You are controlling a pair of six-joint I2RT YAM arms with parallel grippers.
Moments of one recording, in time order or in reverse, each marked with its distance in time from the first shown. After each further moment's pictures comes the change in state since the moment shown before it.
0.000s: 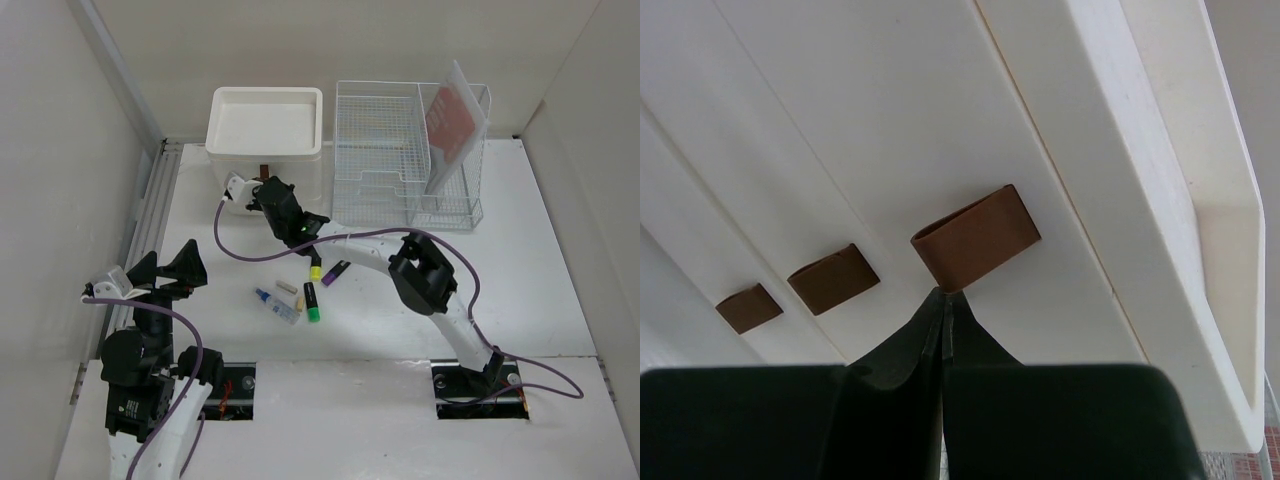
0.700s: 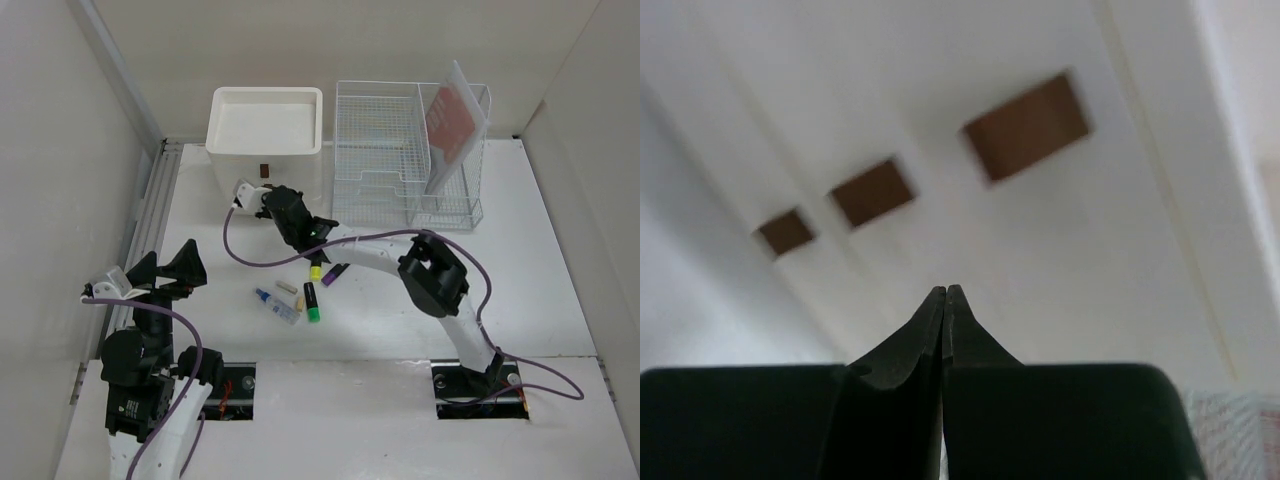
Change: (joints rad) left arm 0.000 0.000 0.000 0.000 -0.006 -0.007; right arm 0.001 -0.066 -0.117 -0.002 -0.024 0.037
